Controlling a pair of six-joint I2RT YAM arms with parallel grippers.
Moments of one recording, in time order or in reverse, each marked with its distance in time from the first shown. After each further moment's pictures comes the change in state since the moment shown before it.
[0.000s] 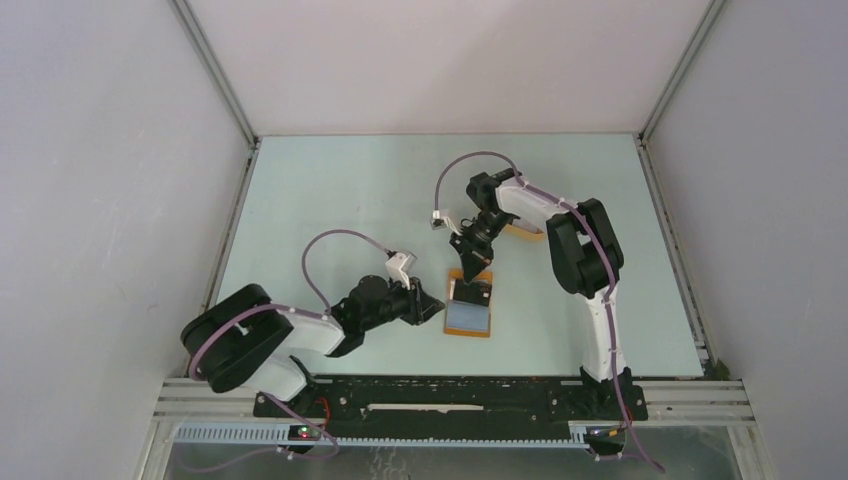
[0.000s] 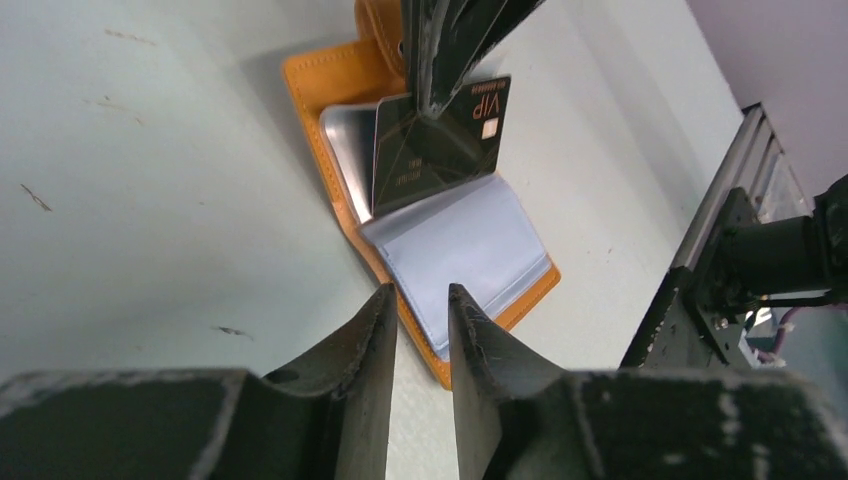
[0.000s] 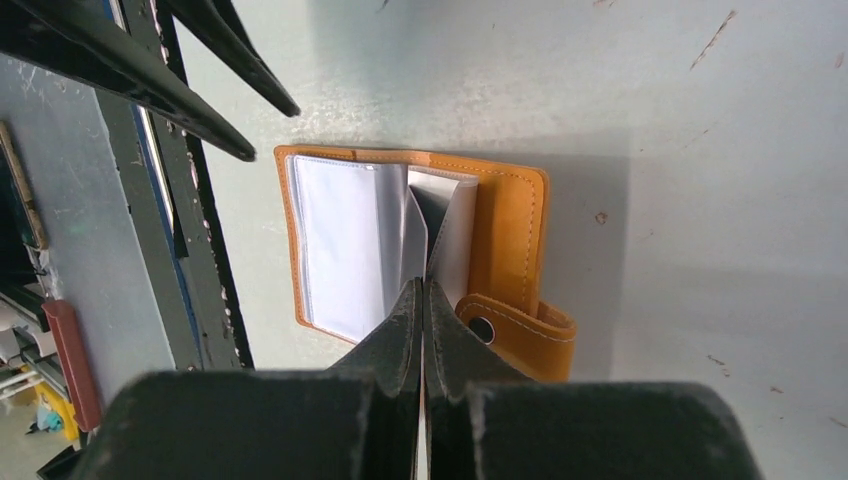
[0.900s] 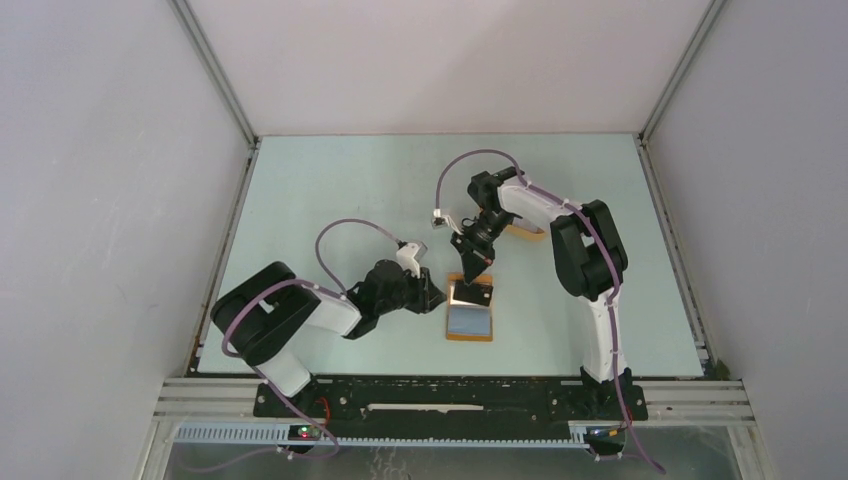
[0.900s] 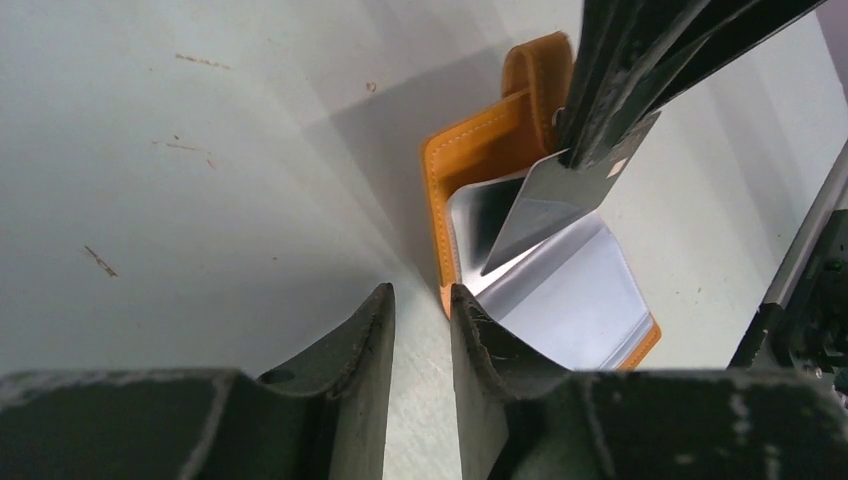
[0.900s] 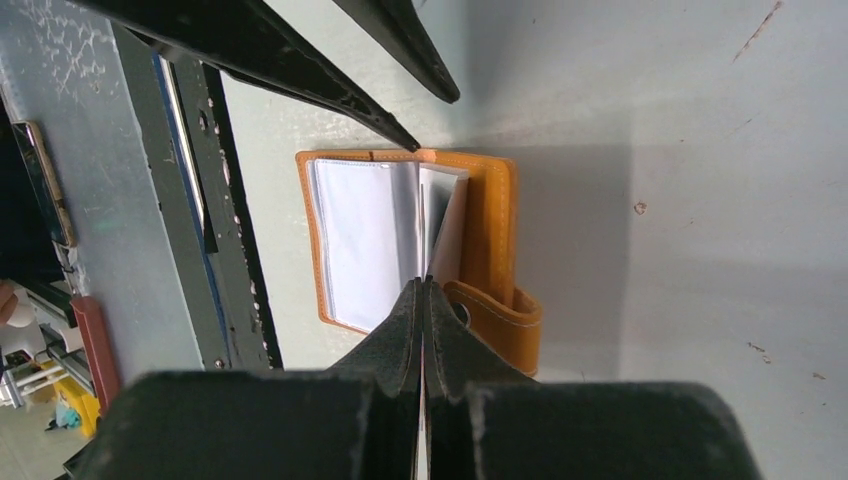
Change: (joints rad) left arm 0.056 0.139 0.142 -0.111 -0.008 0.056; right arm 0.003 -0.039 -0.026 -0.027 -0.013 0.019
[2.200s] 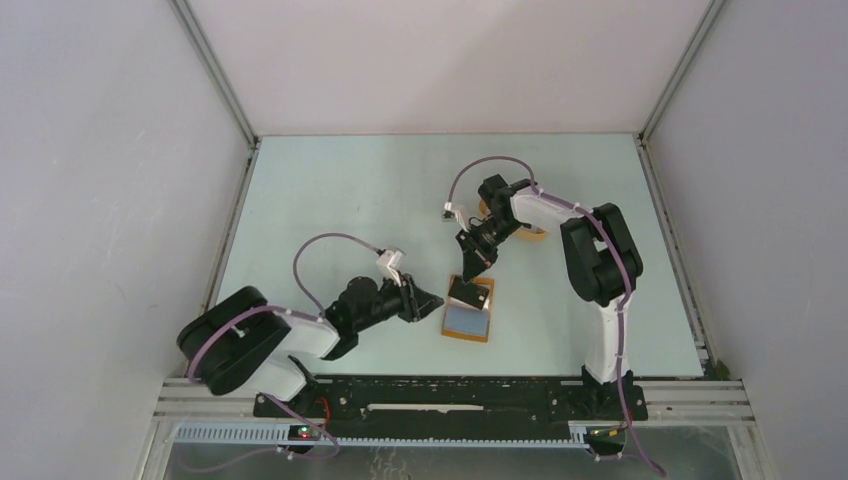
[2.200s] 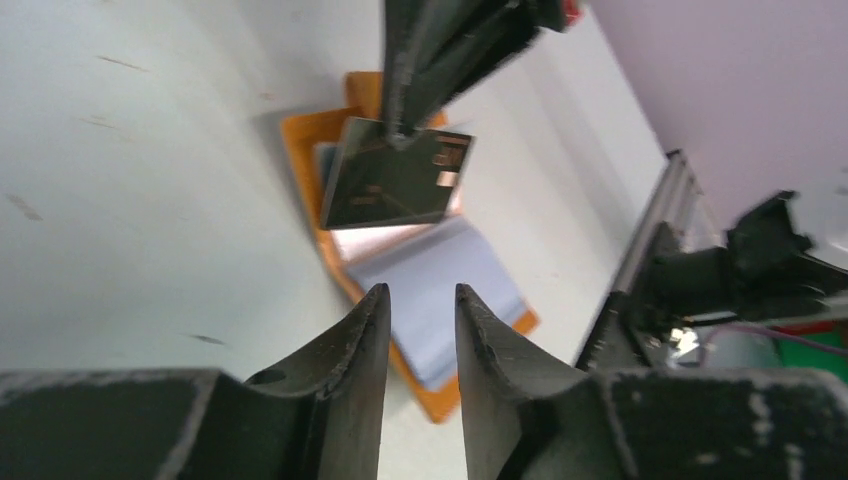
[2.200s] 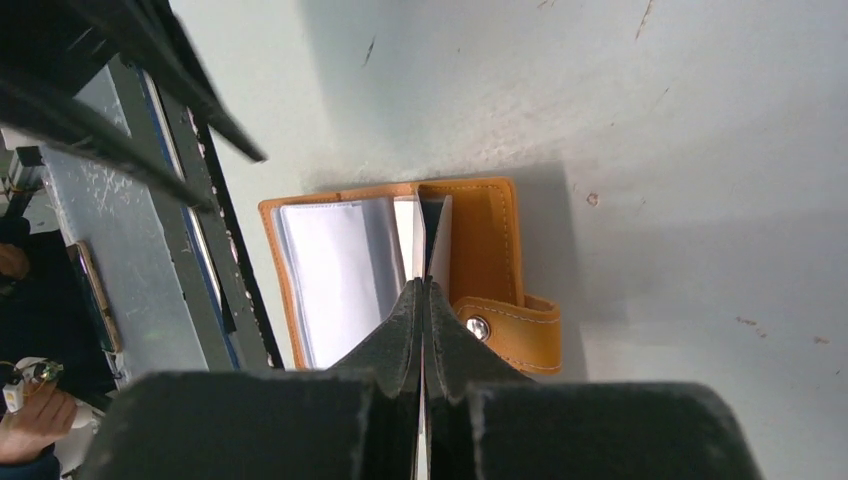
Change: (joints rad) left arm 0.007 -0.143 -0.186 0.238 0.049 -0.136; right arm -0.048 -0.072 -0.175 0.293 -0.059 0.272
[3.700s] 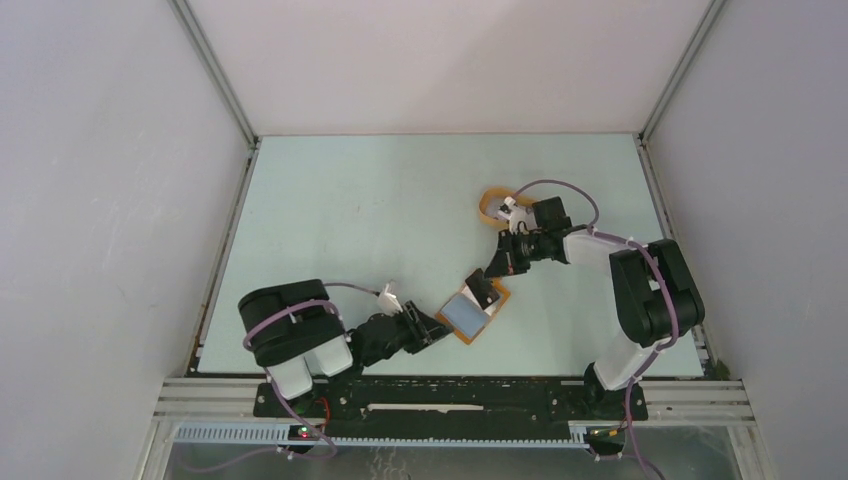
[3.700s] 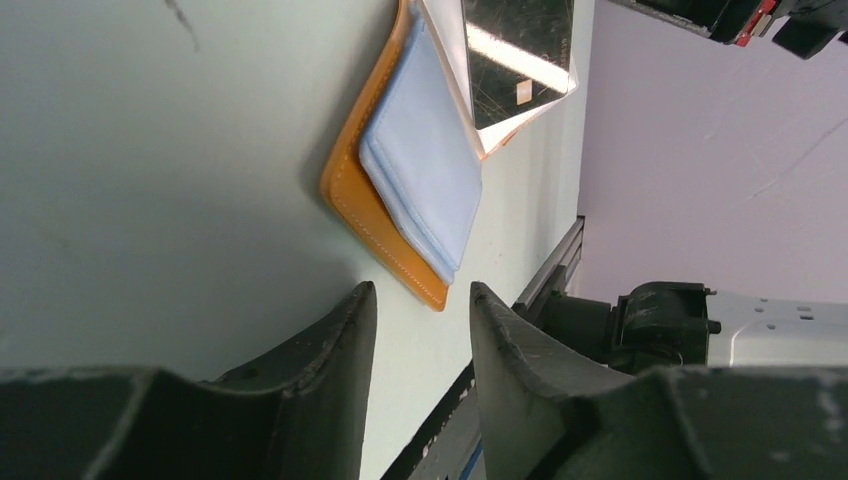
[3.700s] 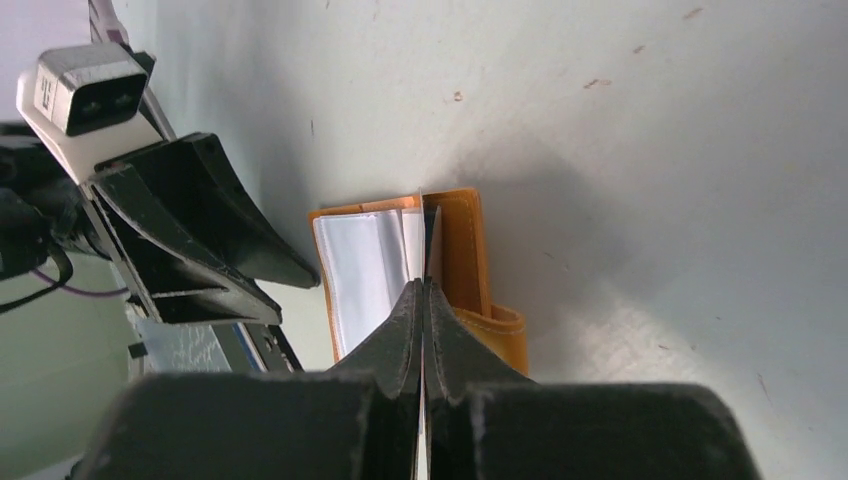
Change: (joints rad) left arm -0.317 0.222 -0.120 0.237 -0.345 -0.687; right arm -0.177 -0.380 -0.611 0.718 0.014 0.676
